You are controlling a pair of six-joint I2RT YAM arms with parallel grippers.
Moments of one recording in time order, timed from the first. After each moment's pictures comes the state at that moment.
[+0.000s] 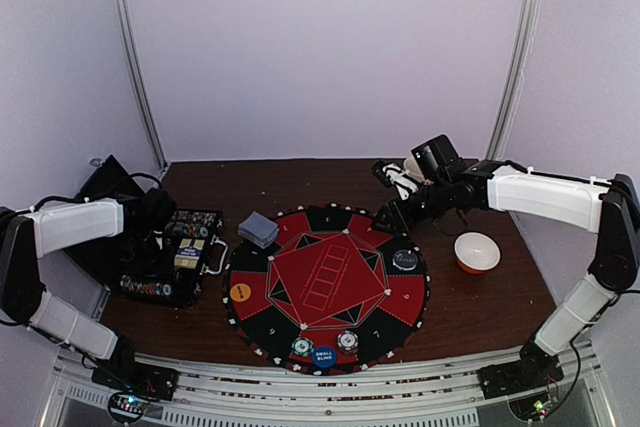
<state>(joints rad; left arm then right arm) -0.25 1.38 0.81 -0.90 -0.23 -0.47 0.60 1.57 1.18 -0.44 -0.27 0.00</state>
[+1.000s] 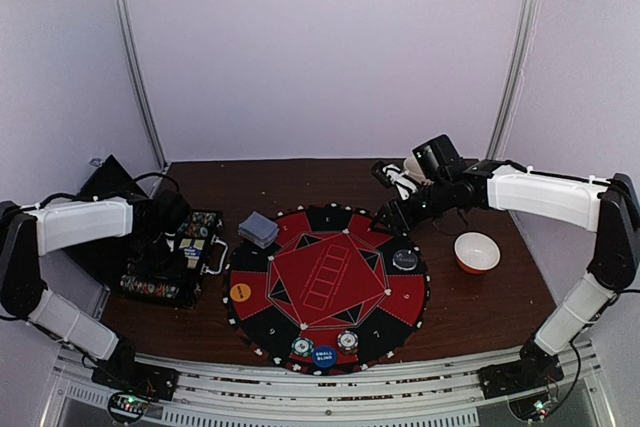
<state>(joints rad) -0.36 1.40 0.83 -0.92 -0.25 -0.46 0.59 1.58 1.18 -0.44 -0.34 0.00</state>
